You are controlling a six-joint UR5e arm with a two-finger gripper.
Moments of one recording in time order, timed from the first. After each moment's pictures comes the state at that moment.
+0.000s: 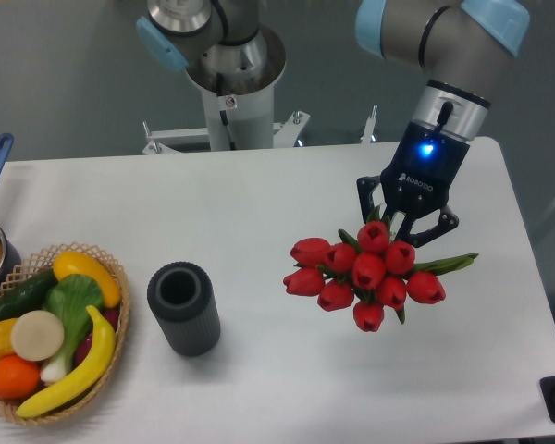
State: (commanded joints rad) arm 2.80 -1.80 -1.60 -1.00 0.75 1.22
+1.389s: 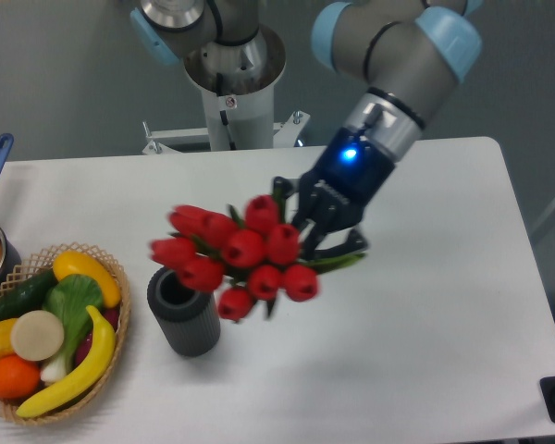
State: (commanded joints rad) arm 2.60 -1.80 -1.57 -0.95 0.41 1.20
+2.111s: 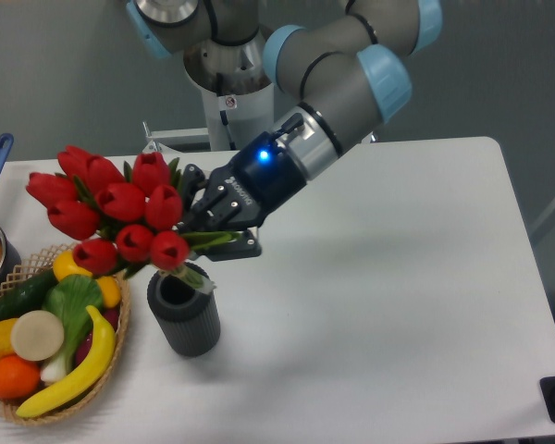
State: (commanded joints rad) arm 2.51 -1.80 -1.70 -0.89 0.23 1.23
